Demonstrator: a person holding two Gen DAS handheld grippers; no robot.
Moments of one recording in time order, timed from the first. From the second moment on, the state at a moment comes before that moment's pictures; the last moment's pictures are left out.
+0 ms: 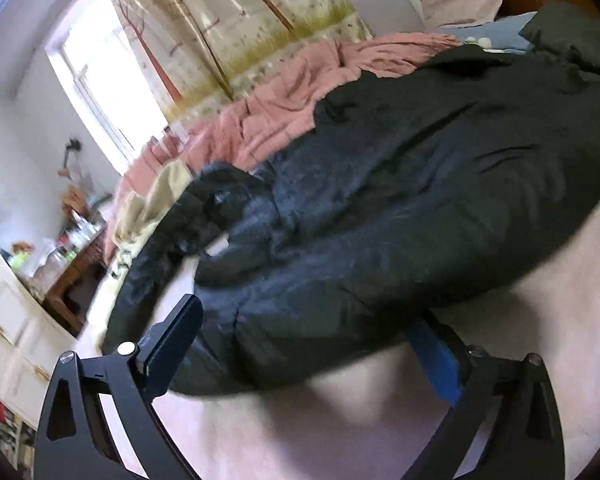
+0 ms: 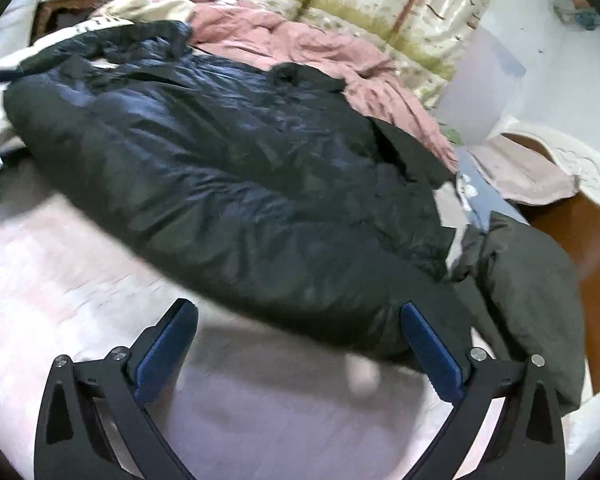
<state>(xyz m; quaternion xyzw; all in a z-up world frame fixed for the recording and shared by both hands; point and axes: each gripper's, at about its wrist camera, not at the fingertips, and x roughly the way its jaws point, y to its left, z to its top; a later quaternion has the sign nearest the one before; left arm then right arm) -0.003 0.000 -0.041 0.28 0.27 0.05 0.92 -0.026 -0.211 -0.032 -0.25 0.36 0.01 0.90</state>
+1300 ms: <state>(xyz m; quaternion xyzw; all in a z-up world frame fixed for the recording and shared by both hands) -0.129 0.031 0.002 0.03 0.33 -0.09 0.94 -0.138 -0.259 0.024 -0.07 0.29 0.07 0.95</state>
